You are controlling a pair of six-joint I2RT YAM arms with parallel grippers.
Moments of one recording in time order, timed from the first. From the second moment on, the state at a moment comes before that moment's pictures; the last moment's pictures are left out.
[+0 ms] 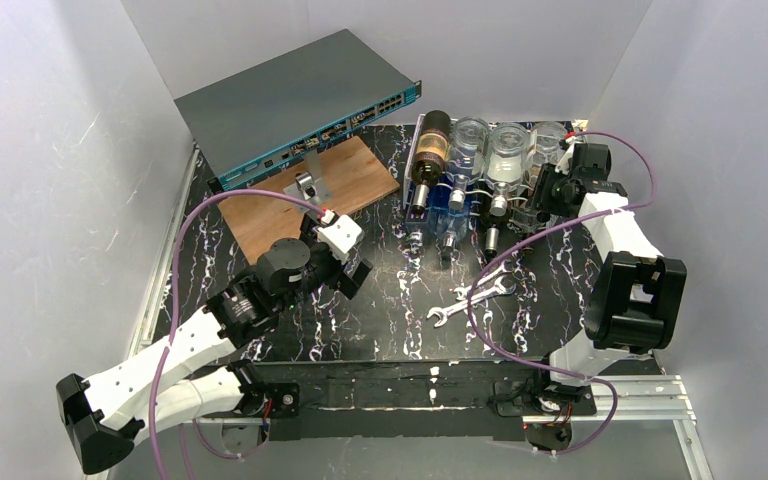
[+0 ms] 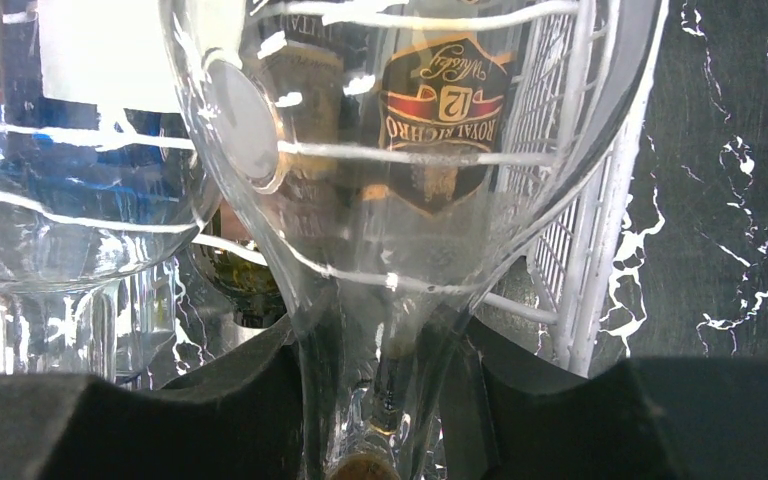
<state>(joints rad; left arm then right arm) -0.90 0.84 0.79 -0.25 -0.21 0.16 -0.11 1.59 1.19 -0.43 -0.19 0.14</state>
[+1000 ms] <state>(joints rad) -0.90 0.84 0.79 -0.25 -0.21 0.16 -0.15 1.45 1.15 -0.48 -0.21 0.13</state>
